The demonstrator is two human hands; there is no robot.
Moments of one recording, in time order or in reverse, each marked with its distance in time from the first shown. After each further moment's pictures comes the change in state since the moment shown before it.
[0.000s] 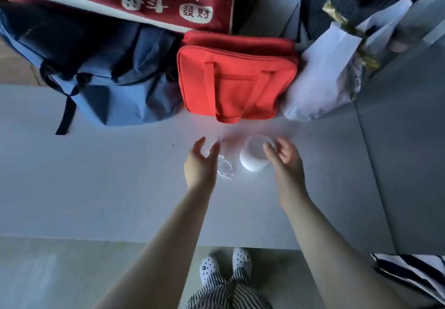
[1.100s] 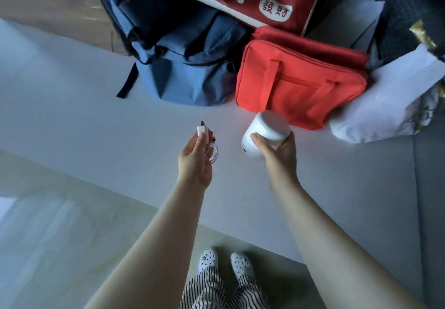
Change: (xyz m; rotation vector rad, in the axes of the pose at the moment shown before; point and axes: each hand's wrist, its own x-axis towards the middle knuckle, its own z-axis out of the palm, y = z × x) left_hand 0.001 -0.030 -0.074 -1.097 0.178 -0.253; right_hand -0.013 -0.010 0.090 -0.065 -0.203 -0.133
